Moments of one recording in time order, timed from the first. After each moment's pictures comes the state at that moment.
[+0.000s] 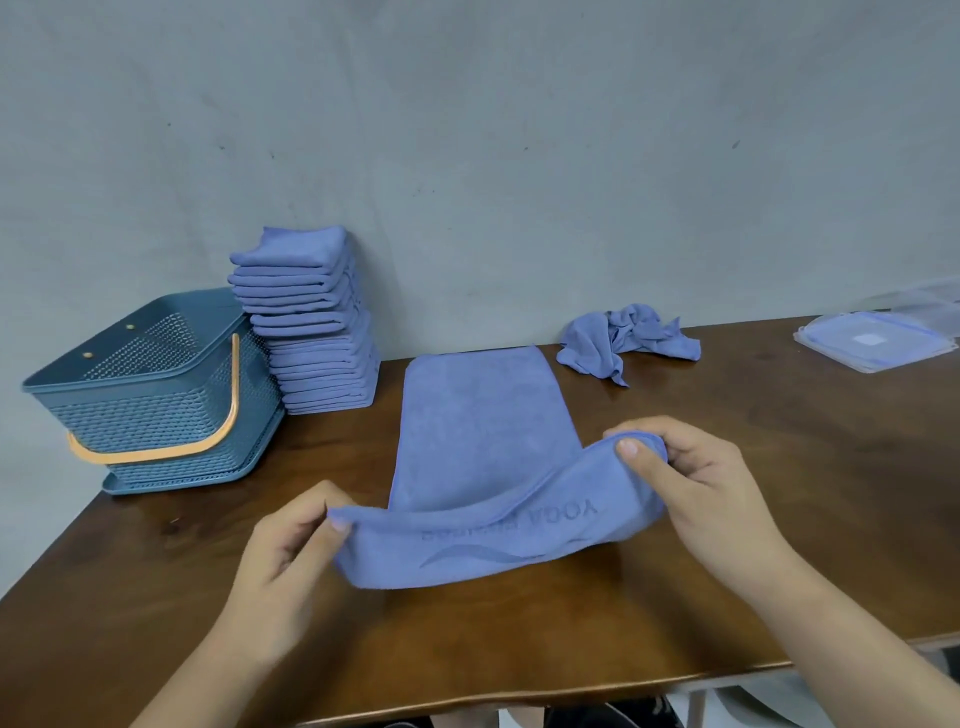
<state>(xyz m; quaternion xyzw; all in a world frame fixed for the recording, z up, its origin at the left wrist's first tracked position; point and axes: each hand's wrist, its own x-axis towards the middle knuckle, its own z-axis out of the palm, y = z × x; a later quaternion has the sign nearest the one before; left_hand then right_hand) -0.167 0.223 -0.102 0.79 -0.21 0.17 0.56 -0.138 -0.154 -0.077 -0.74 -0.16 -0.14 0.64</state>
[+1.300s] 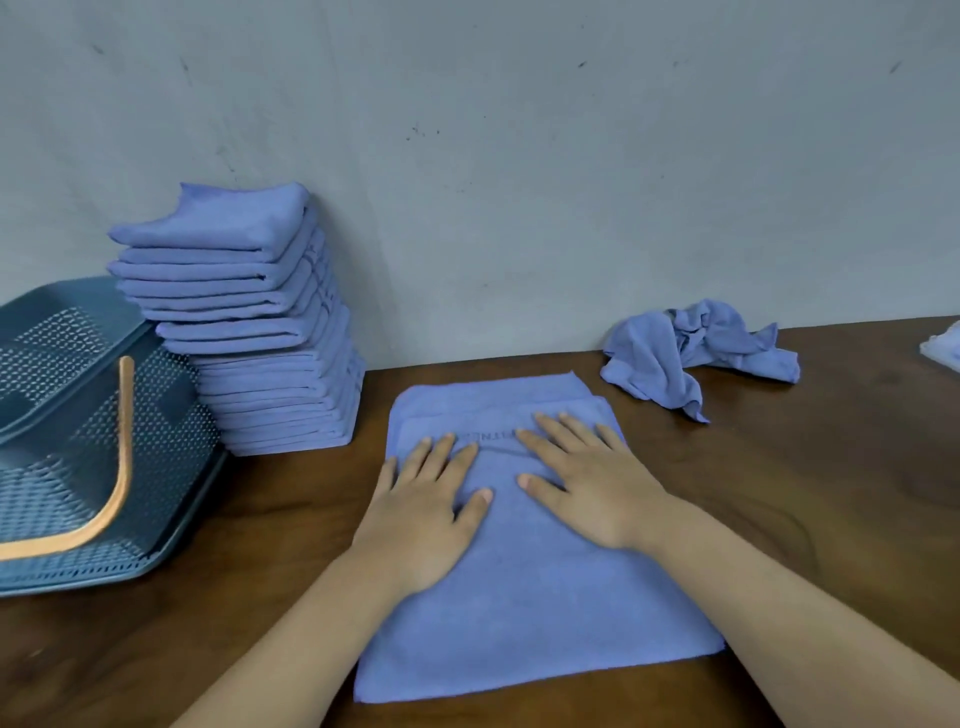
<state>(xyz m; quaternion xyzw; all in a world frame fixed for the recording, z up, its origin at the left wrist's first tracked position) 0.091 0.173 -0.190 0.99 -0.11 -0.02 0.11 0.131 -0.083 -0.193 -0.97 -0.21 0.02 0.10</state>
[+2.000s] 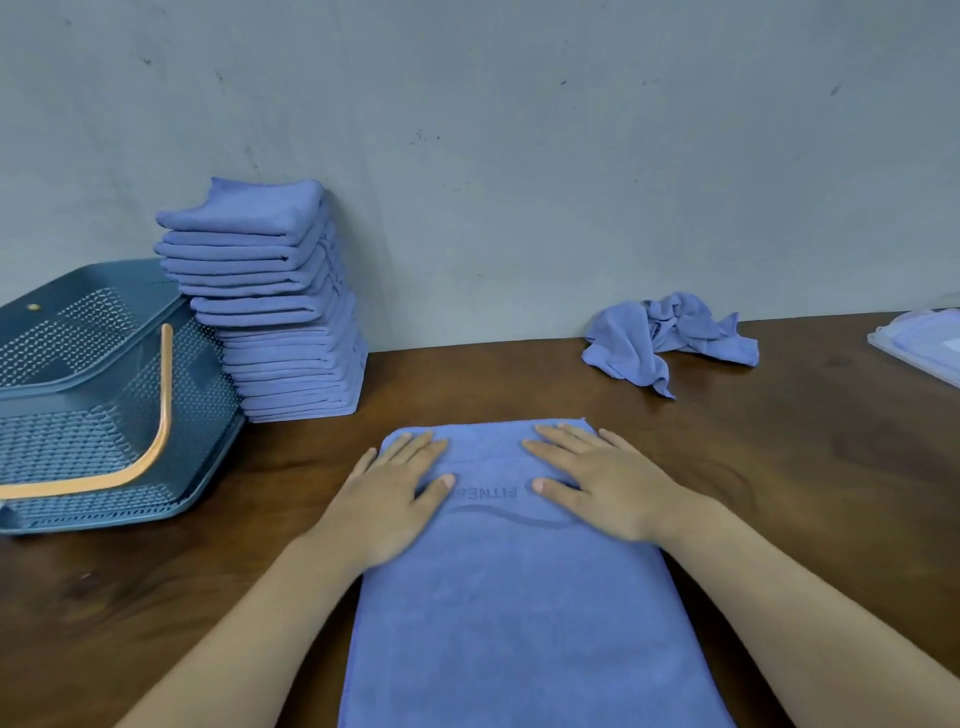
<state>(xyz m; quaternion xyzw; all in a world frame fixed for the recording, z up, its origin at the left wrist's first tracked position) 0.042 0.197 -0.168 0.98 -0.11 -0.04 0.15 0.063 -0.112 -0.170 -0.97 -0.22 0.07 0.12</state>
